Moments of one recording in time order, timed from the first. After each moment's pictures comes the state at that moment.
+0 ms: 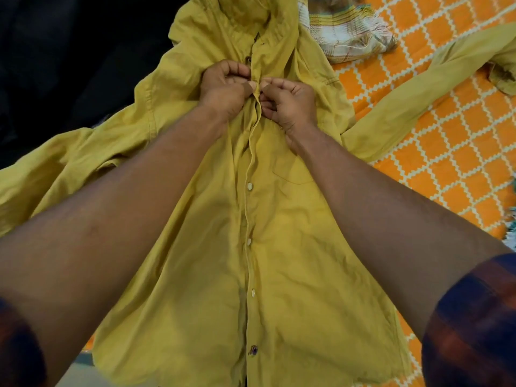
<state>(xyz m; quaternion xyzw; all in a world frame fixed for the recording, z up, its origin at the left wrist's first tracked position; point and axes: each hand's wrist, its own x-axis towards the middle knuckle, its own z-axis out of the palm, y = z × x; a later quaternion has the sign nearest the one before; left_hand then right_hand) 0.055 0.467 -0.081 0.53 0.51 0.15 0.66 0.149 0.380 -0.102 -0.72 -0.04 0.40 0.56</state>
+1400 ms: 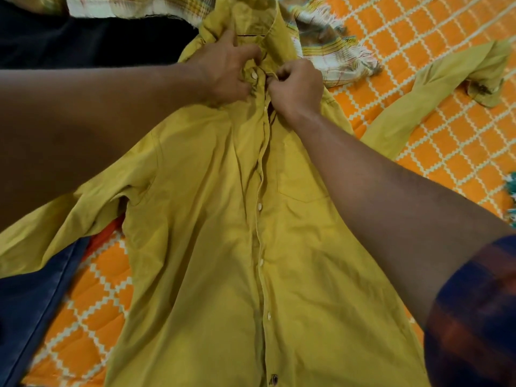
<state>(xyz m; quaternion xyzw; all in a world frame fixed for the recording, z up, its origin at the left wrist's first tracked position) 0.076 0.550 -0.054 0.95 0.23 -0.10 0.19 0.176 0.424 -0.071 -0.93 -0.25 0.11 0.26</state>
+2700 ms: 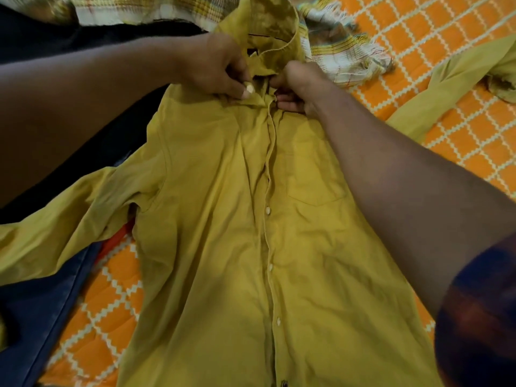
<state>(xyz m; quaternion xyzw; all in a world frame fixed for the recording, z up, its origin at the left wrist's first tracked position) 0.057 0.567 -0.011 0.91 0.20 -0.18 0.33 0.193 0.440 -0.054 -0.82 -0.03 0.42 0.38</state>
